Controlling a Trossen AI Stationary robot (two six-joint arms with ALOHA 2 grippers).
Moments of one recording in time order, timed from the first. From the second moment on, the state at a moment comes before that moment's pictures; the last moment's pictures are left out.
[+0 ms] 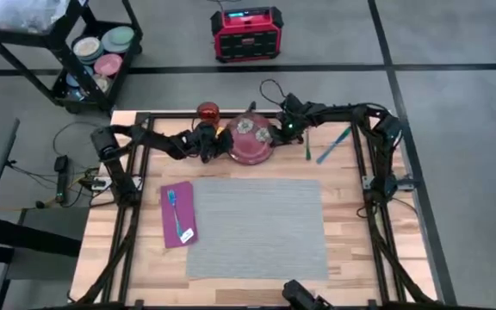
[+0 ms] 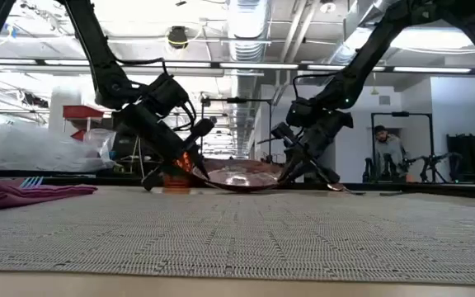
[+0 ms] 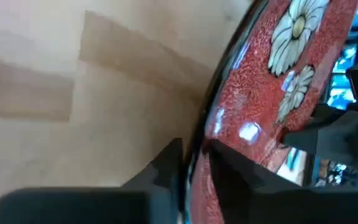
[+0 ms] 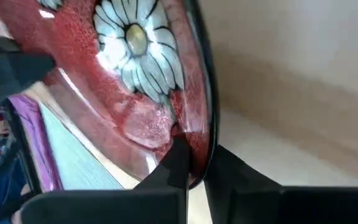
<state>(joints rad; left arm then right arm) 0.53 1.78 0.70 0.40 0.08 -1.33 -0.72 1.99 1.18 -0.31 -0.62 0.71</state>
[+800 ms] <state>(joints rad) 0.27 1.40 0.70 -0.01 0.20 -1.25 -0.51 1.73 1.18 -0.62 -0.59 0.50</state>
